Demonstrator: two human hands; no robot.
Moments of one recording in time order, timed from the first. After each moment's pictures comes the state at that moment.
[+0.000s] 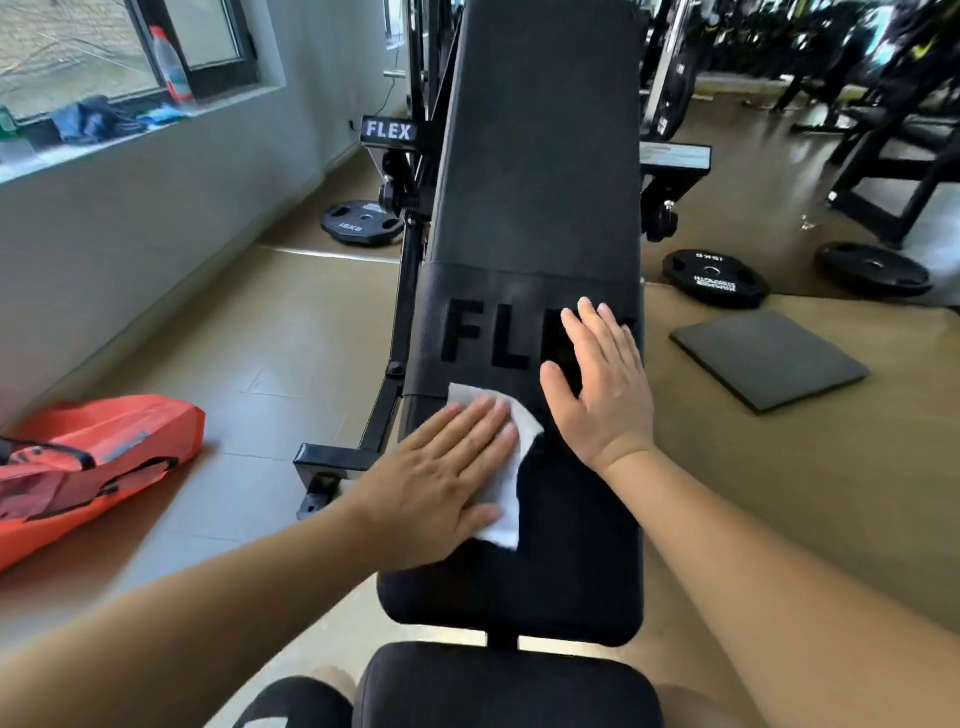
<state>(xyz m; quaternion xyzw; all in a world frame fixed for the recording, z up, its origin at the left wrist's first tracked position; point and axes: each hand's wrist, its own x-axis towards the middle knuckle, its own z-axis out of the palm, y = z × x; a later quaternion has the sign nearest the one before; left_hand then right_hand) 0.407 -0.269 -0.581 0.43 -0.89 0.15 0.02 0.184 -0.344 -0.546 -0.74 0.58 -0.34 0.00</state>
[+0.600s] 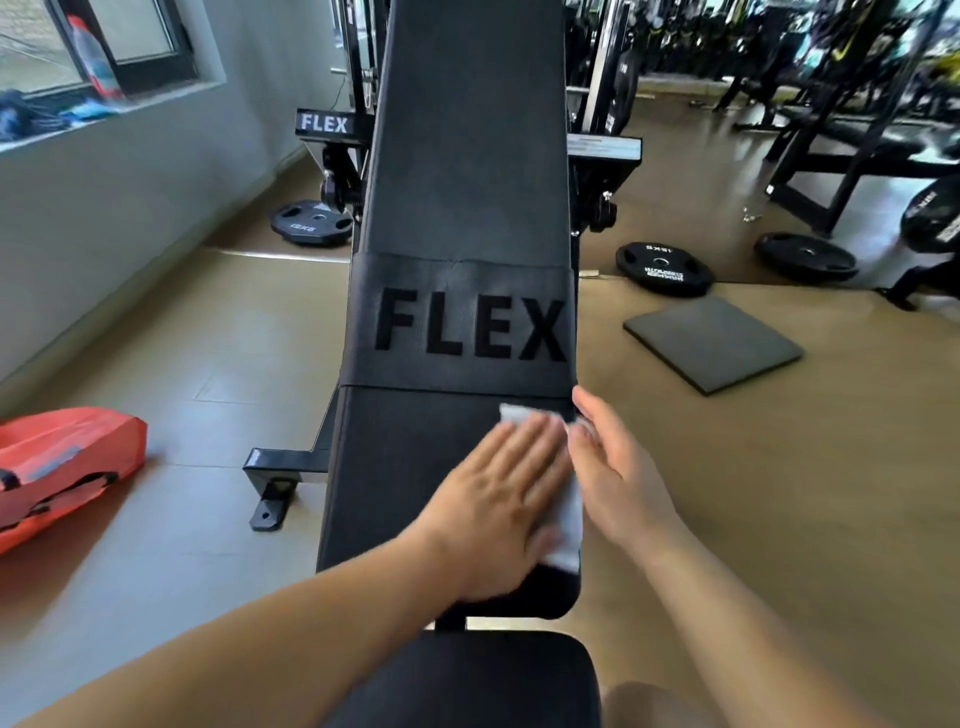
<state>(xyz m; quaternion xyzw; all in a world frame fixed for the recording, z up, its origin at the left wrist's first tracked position) 0.287 -0.253 -0.602 0.41 -0.90 0.12 0.04 0.116 -0.254 -0.563 -0.60 0.59 -0.41 0.35</state>
